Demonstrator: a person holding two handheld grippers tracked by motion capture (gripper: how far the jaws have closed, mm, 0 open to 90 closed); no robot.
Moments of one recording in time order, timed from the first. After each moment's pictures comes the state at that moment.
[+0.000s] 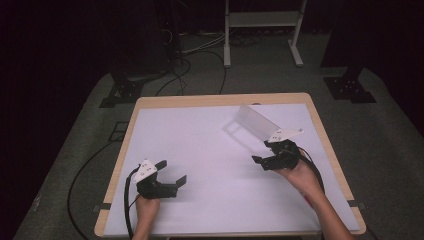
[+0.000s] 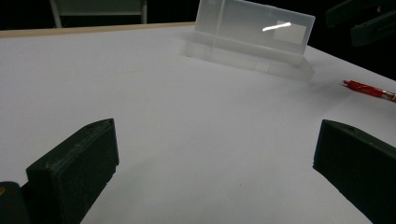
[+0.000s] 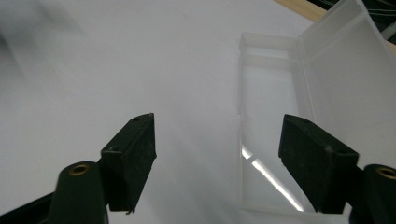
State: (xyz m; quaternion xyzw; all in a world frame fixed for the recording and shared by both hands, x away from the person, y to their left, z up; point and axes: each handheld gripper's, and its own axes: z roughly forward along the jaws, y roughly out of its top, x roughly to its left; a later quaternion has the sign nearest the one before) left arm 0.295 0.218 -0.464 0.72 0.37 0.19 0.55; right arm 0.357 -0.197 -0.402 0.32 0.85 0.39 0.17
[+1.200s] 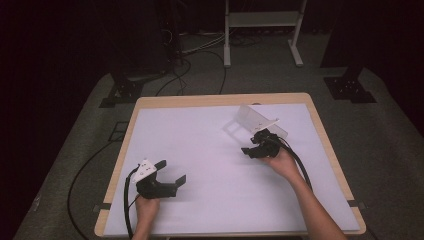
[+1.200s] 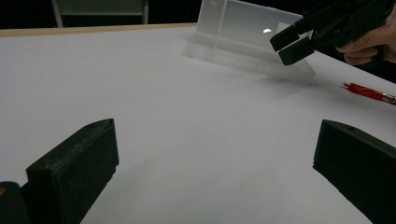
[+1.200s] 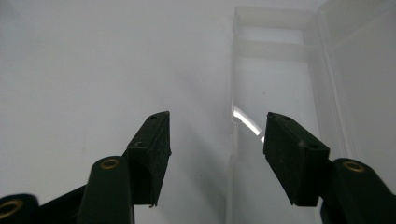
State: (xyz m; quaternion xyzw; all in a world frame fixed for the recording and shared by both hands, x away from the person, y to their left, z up) left arm 0.296 0.219 -0.464 0.72 0.38 0.19 0.55; right arm 0.417 -0.165 -0.437 0.35 0.86 0.35 0.14
